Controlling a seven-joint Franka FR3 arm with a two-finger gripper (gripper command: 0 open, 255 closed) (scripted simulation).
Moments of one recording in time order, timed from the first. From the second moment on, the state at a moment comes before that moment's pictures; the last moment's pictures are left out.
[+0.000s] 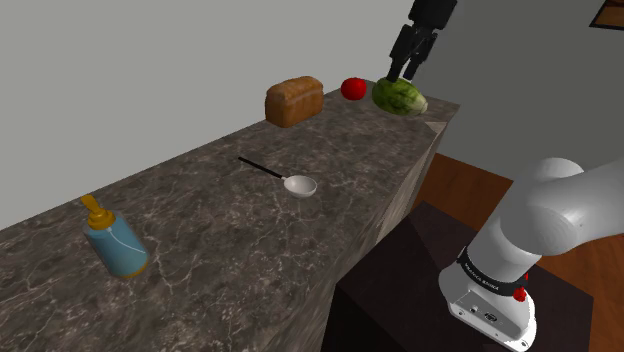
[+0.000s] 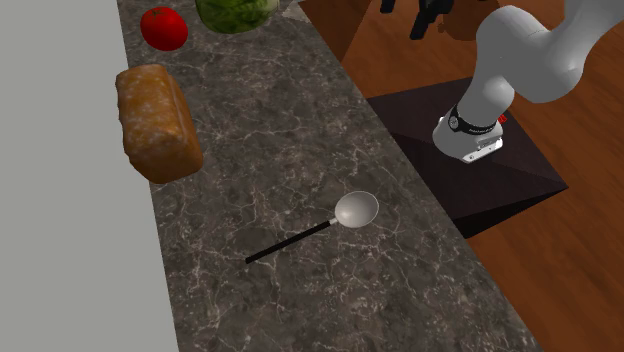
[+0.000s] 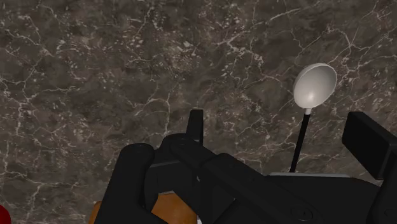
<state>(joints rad) 0.01 -0.75 -0.06 -2.29 0.10 1.66 -0.12</state>
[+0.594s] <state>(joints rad) 0.05 -0.61 0.02 -2.34 0.14 1.86 -0.06</state>
